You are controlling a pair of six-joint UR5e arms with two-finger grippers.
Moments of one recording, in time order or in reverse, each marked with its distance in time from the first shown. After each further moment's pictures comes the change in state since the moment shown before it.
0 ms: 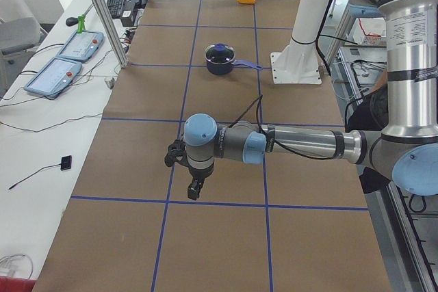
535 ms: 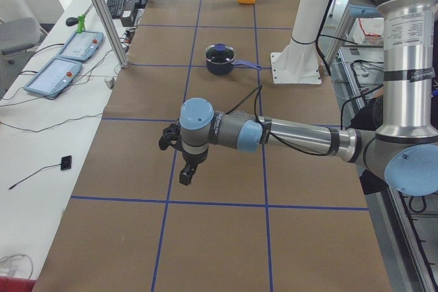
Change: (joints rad) left arm 0.000 -0.060 -0.045 0.000 -0.015 -0.005; right arm 0.000 0.039 0.061 0.000 -0.006 0.010
